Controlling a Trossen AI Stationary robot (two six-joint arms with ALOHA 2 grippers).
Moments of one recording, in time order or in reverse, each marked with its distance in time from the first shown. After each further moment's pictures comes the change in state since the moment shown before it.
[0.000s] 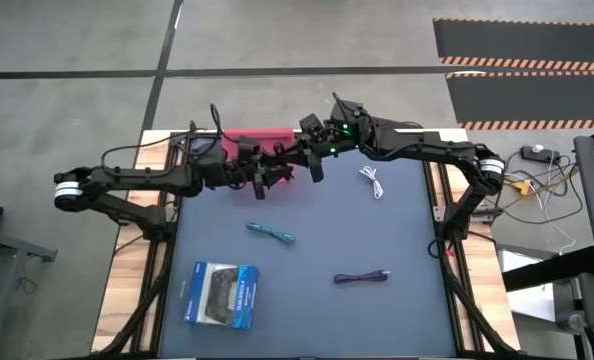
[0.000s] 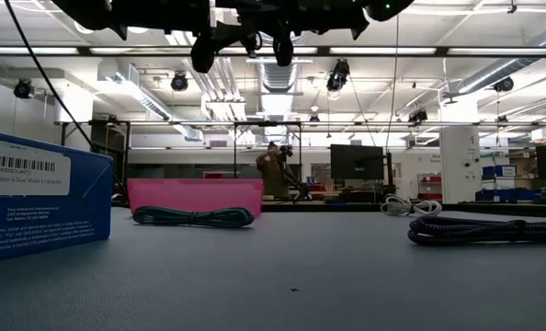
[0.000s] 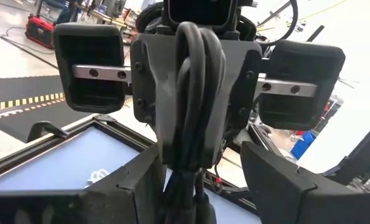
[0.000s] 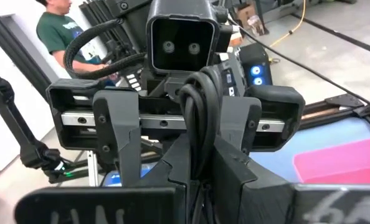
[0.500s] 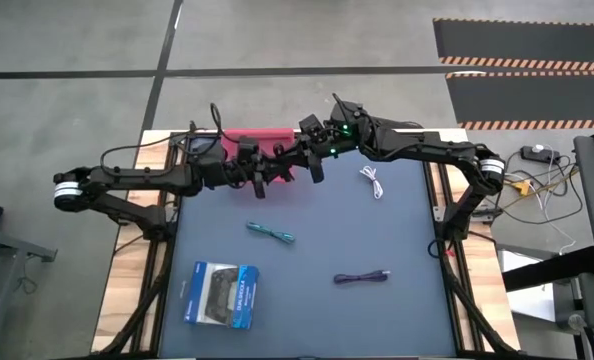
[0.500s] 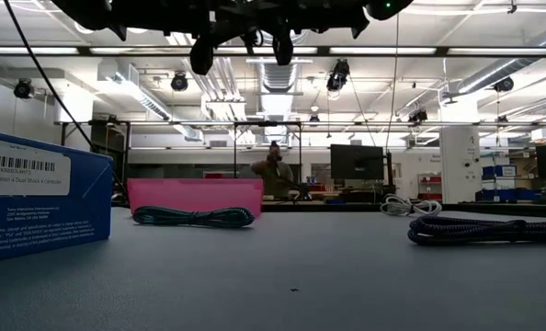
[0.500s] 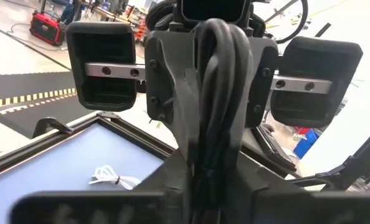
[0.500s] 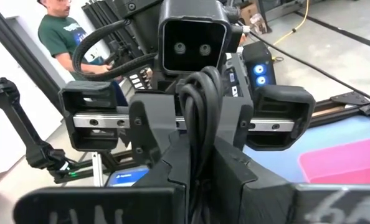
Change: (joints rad) left arm 0.002 -0.003 -0.001 -0.020 -0.002 -0.004; right arm 0.001 0.000 0.000 -0.001 -0.003 0.015
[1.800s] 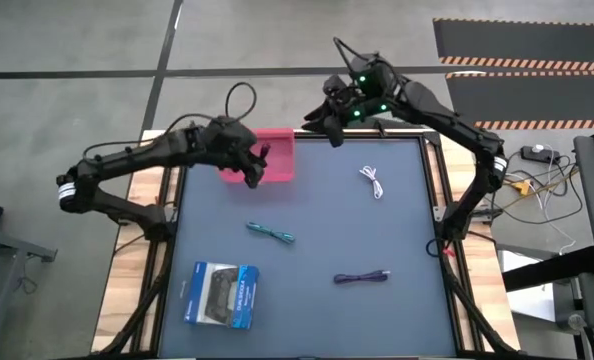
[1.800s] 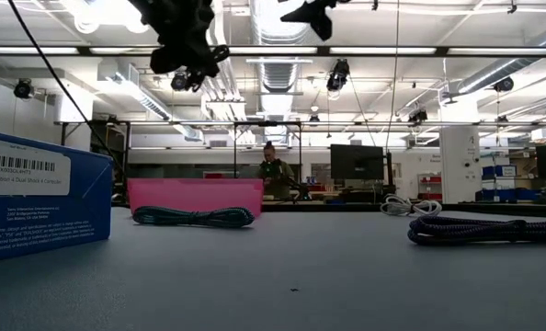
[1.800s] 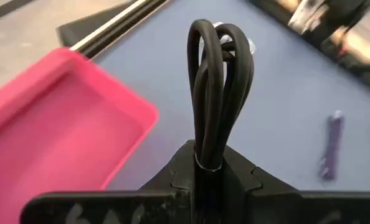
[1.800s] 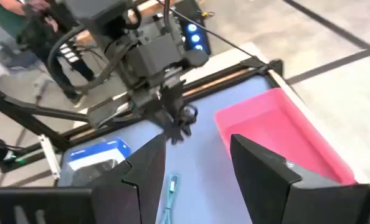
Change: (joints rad) left arm 0.150 0.052 0.466 -1.202 -0.024 0.144; right arm -0.143 -0.008 0.509 -0.858 0.099 -0.176
